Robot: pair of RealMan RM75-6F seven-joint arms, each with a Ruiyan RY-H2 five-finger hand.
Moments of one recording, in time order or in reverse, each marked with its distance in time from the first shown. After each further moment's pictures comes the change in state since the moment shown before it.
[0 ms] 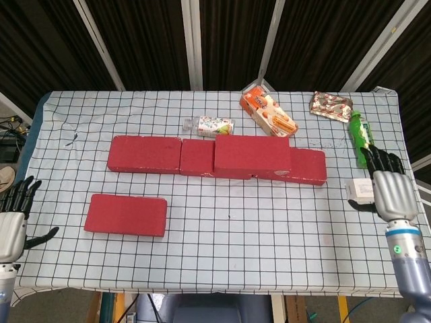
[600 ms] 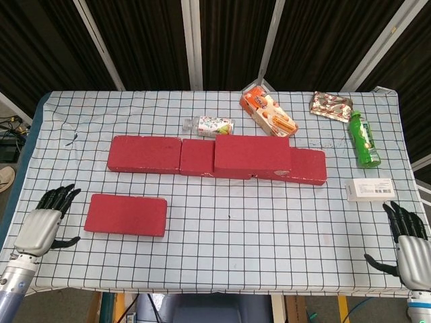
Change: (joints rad) left arm -0.129 0.102 0.025 -0.172 -0.107 -0.307 0.168; right arm -0.249 -0.047 -0.347 0.137 -0.438 0.315 0.367
